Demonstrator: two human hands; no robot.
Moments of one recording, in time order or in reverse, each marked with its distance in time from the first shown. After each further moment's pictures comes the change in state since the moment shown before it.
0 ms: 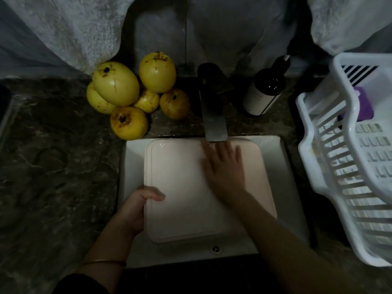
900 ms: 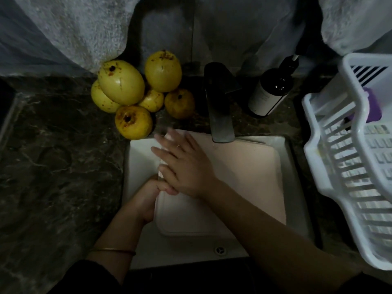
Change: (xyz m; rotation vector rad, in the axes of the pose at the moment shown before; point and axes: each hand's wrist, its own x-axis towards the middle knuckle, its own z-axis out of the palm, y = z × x) left_hand 0.025 0.010 -0.003 -0.063 -0.160 -0.028; right_hand 0.026 -0.077 0.000 0.075 0.237 -0.590
